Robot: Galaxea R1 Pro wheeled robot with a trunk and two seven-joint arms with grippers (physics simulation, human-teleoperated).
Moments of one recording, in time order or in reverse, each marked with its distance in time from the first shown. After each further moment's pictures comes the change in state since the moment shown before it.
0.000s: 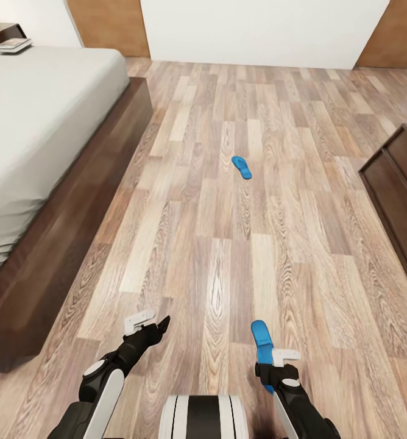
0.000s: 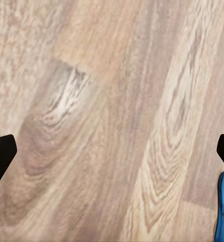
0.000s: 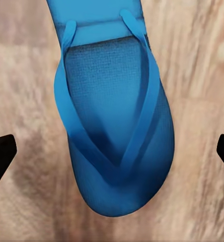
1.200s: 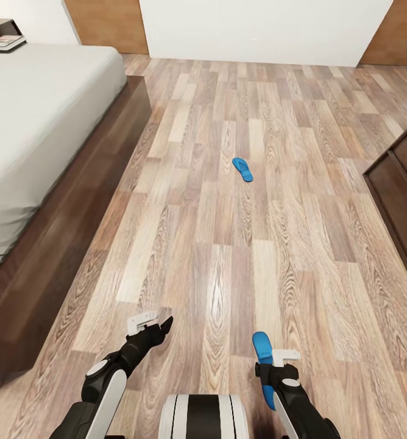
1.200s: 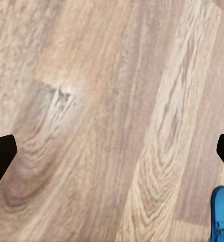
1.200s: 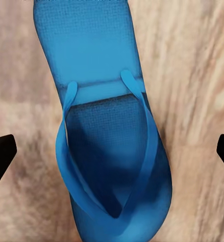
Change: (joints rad) left arm 0.000 0.000 -0.023 -0.001 0.000 -0.001 -0.001; right arm 0.000 0.000 0.000 0.000 0.001 0.000 -0.001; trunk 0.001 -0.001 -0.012
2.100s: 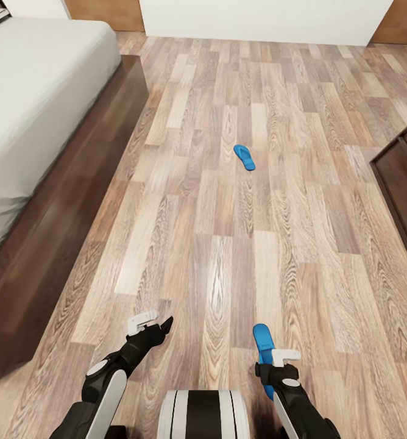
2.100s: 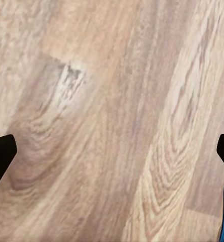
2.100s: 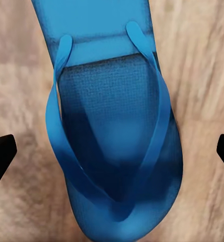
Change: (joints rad) left arm 0.000 0.000 0.000 0.001 0.001 0.001 0.001; right arm 0.000 0.000 0.000 0.000 0.000 0.000 -0.001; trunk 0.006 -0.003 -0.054
